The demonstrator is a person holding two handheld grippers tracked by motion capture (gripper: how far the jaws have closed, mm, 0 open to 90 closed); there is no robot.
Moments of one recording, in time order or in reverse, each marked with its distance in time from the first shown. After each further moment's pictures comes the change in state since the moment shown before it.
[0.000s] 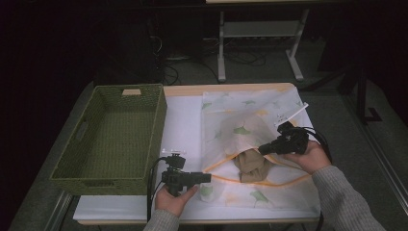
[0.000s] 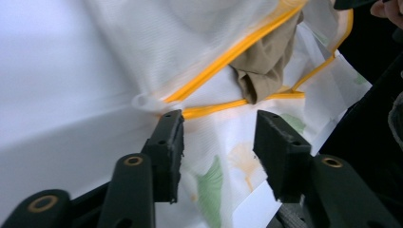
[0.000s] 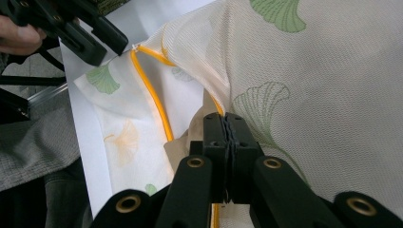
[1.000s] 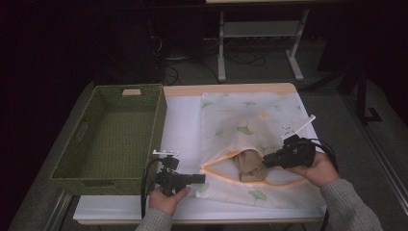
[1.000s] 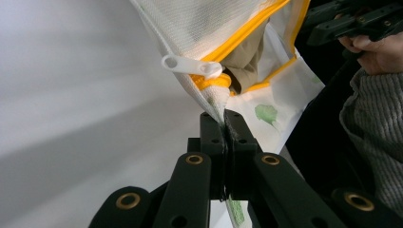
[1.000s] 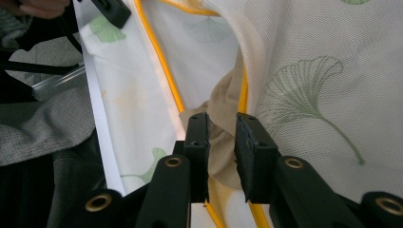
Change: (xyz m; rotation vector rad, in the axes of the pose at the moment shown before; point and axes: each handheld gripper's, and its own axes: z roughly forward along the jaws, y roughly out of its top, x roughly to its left) left arm 0.014 -0.003 -0.007 0.006 -0.174 0.004; right arm 0.019 -0.027 -0.004 -0.008 0.016 -0.058
